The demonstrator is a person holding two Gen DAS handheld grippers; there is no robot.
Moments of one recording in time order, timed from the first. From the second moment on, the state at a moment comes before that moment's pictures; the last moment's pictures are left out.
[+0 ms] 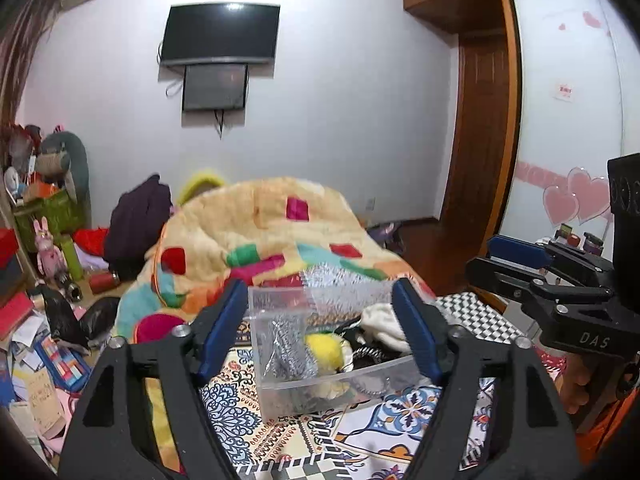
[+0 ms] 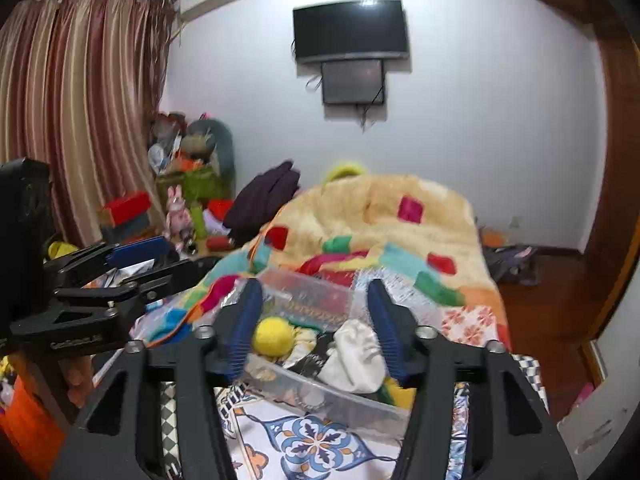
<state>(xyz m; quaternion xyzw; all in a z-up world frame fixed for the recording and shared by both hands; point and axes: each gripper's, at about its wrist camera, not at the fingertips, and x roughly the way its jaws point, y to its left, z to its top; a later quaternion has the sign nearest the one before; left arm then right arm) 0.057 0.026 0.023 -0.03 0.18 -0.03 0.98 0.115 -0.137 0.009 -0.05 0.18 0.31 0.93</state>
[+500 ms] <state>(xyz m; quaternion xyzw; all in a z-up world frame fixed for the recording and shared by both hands) 0.023 0.006 0.036 -0.02 0.13 -0.02 0.99 0.088 -0.162 0.015 -0.03 0.13 0.28 0.95</state>
